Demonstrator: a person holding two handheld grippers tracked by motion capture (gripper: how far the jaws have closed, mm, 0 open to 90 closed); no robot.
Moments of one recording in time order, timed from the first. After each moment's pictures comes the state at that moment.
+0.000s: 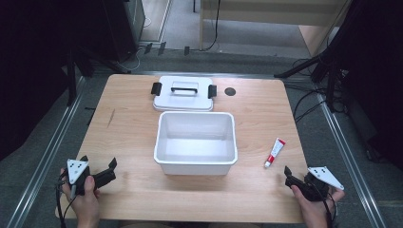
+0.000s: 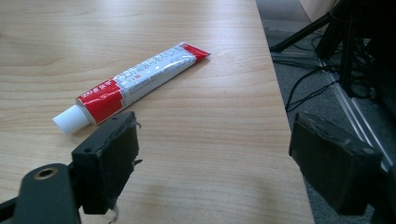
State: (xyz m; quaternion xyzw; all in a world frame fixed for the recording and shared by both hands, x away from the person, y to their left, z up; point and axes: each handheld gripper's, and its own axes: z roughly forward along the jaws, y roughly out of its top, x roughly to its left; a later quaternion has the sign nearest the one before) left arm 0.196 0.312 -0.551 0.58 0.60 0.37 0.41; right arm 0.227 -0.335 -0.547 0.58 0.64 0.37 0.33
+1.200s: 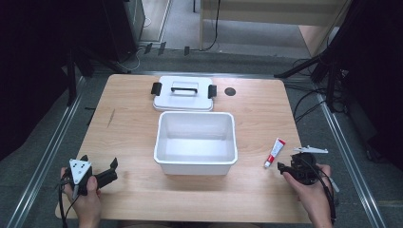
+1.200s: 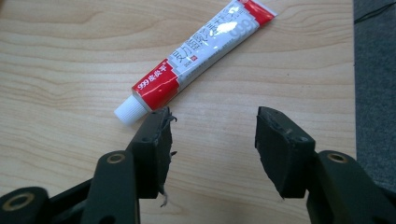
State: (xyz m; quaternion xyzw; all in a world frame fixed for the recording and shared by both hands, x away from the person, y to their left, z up) left arm 0.197 0.307 -0.551 0.59 0.59 0.39 0.39; right arm 0.272 -0.304 -0.502 0.61 0.73 0.24 0.17
